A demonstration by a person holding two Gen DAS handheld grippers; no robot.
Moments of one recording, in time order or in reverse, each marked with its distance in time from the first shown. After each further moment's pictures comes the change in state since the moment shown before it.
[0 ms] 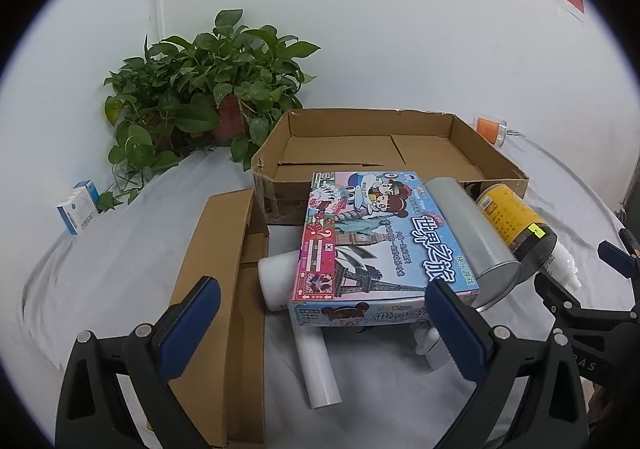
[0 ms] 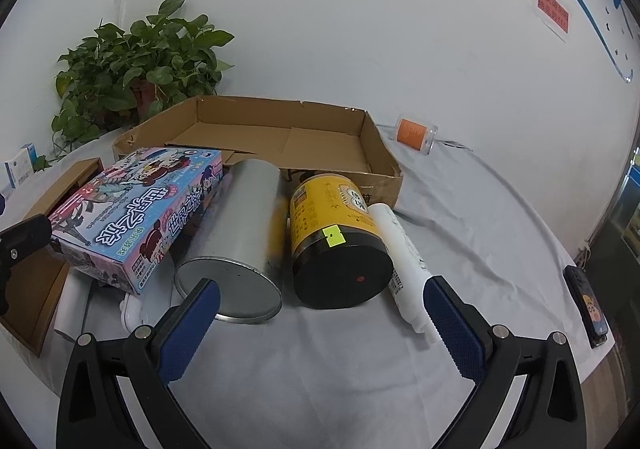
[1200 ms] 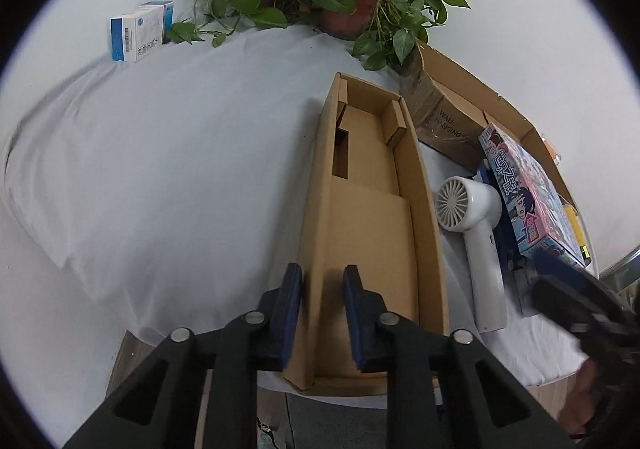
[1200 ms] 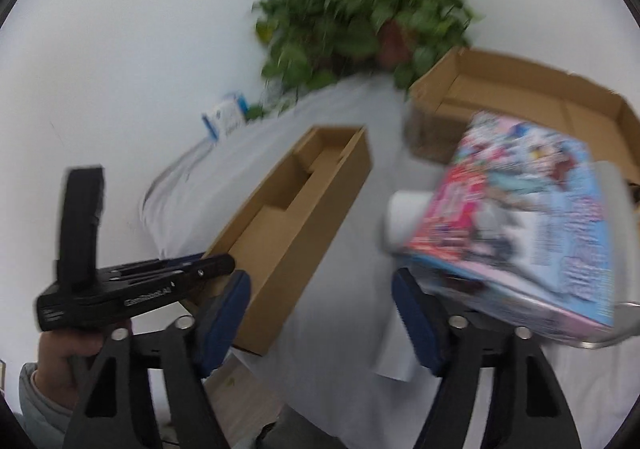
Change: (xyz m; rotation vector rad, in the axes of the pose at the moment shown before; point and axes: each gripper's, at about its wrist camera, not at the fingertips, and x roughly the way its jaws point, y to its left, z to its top) left arm 0.027 0.197 -0.068 -0.403 0.309 -0.089; right arm -0.023 0.237 0.034 -0.149 0.252 0.795
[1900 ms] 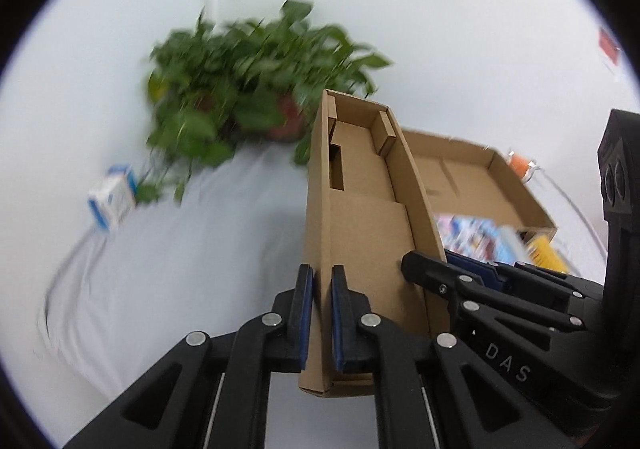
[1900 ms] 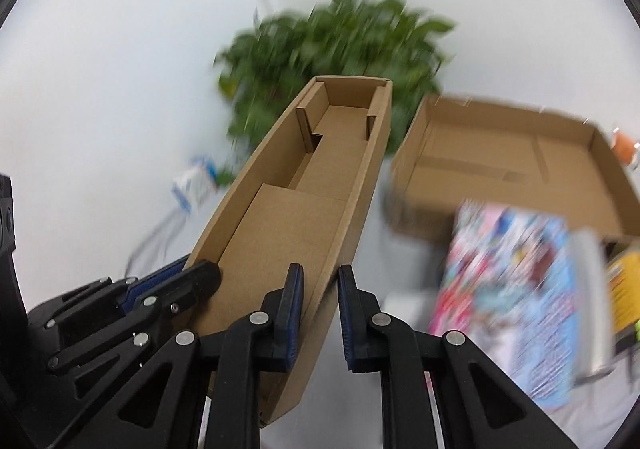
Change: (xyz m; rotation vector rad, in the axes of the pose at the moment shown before) left arm -0.066 -0.093 0.073 0.290 -0.262 0.054; right arm -0.024 -0.005 0.091 0.111 -0.177 -0.148
